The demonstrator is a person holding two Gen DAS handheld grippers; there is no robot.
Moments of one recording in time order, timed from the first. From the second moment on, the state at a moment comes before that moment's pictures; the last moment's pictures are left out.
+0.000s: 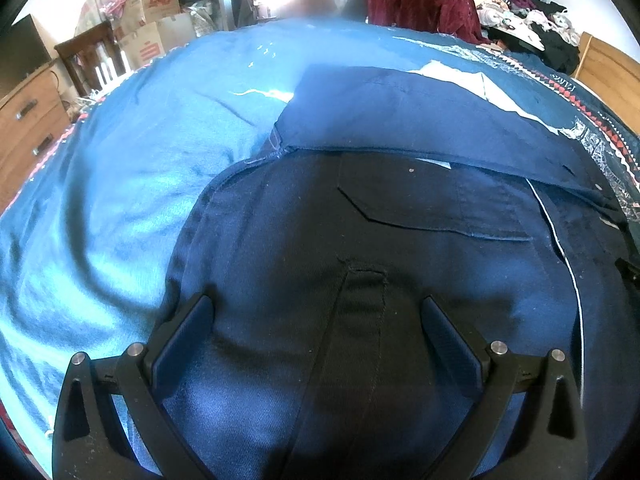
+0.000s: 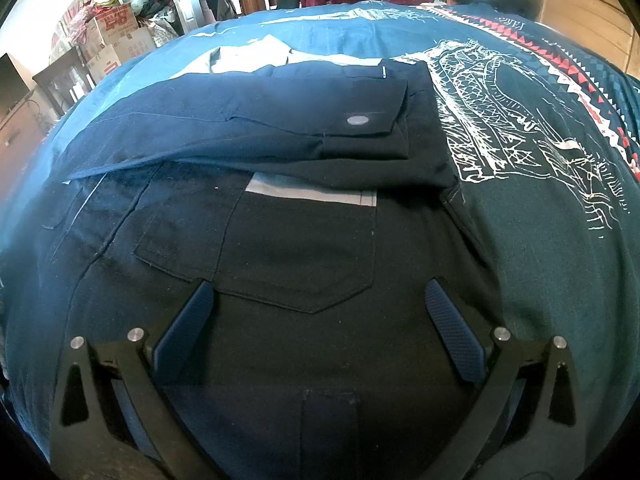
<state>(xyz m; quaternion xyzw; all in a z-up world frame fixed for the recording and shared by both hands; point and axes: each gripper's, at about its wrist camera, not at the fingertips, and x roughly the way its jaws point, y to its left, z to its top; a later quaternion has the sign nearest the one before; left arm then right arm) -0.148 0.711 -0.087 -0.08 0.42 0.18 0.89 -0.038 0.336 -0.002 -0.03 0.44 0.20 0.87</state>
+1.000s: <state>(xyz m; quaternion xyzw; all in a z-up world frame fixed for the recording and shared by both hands) -0.161 0.718 -0.087 -0.11 0.40 0.15 0.90 -0.038 0.335 -0.002 -0.03 0.44 0.20 0.87</state>
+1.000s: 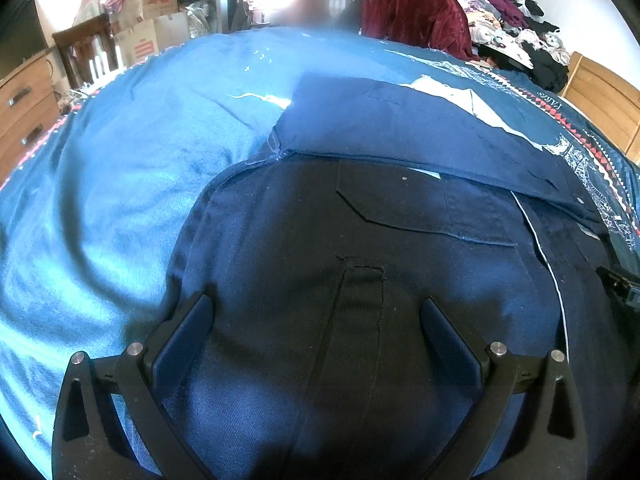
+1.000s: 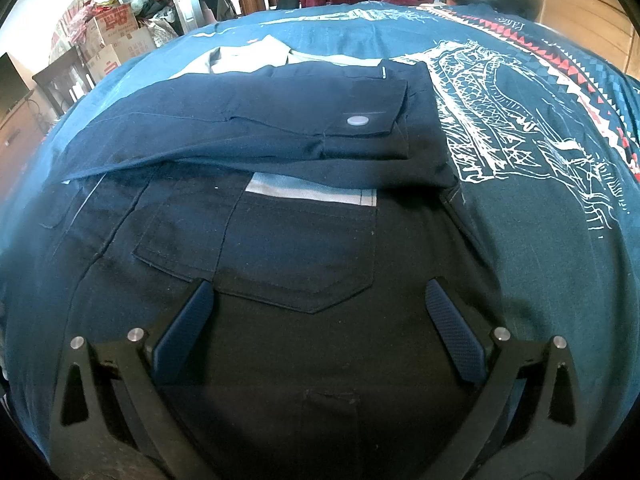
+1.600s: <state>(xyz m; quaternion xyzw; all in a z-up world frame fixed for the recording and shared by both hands) -0.158 0.718 -0.088 -0.11 0.40 0.15 0.90 -0.037 0.337 -0.003 -0.03 0.44 0.20 0.87</state>
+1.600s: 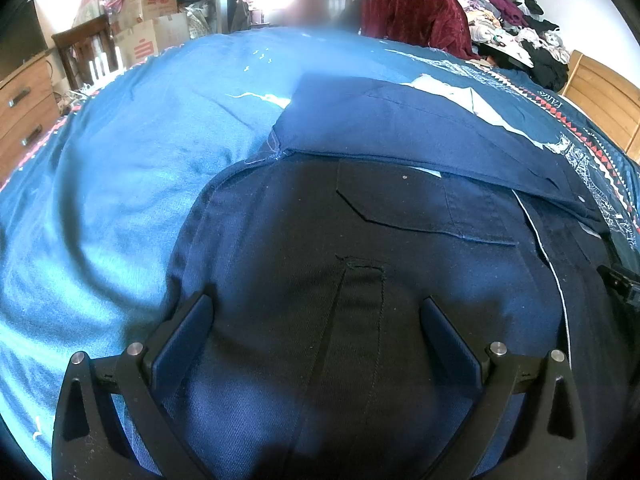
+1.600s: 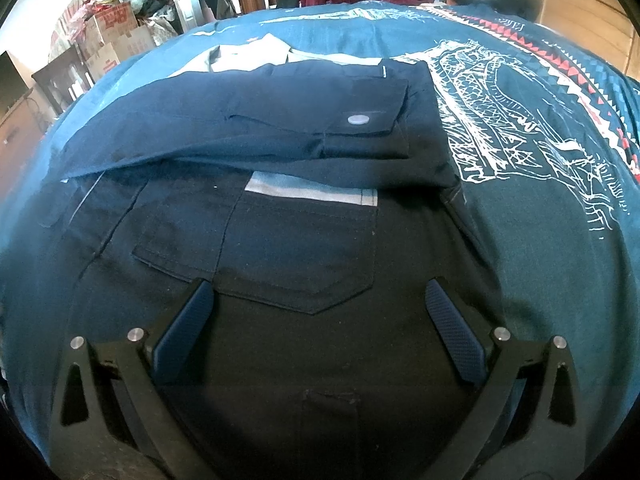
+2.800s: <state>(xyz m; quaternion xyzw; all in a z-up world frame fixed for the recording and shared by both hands) -0.217 0.724 -0.093 -0.08 0.41 0.12 0.90 -0.100 0.323 -0.004 -0.05 0.45 0.19 0.87</state>
